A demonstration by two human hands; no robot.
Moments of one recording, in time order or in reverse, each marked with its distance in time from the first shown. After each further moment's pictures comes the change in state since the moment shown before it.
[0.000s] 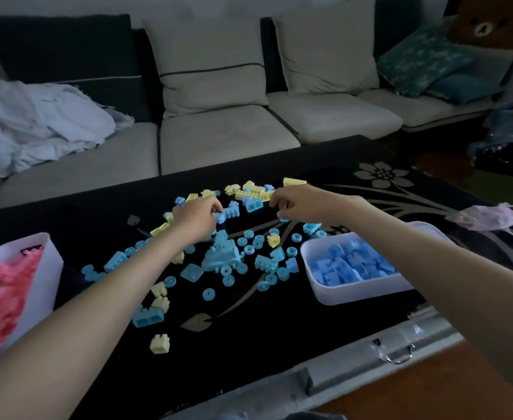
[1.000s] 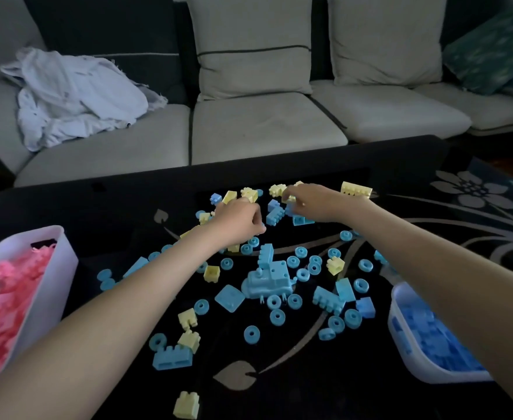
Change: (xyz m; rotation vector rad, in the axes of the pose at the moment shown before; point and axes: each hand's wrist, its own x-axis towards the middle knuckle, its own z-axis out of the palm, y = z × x) left_hand 0.063 -0.044 0.026 0.033 -0.109 0.166; right_hand 0.146 0.001 0.043 -0.096 -0.039 -0.008
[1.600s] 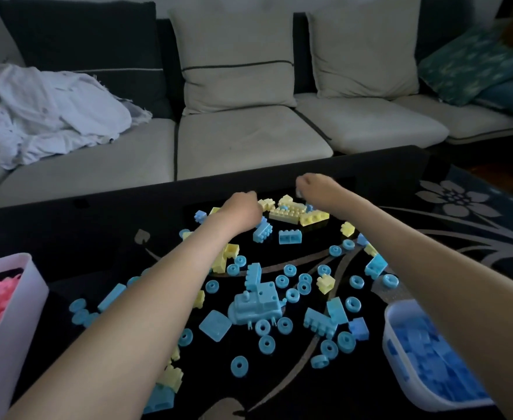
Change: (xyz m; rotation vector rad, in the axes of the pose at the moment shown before) left_hand 0.060 0.023 -0.012 -0.133 -0.044 -0.160; right_hand 0.006 0.019 -0.027 0.325 0.246 0.317
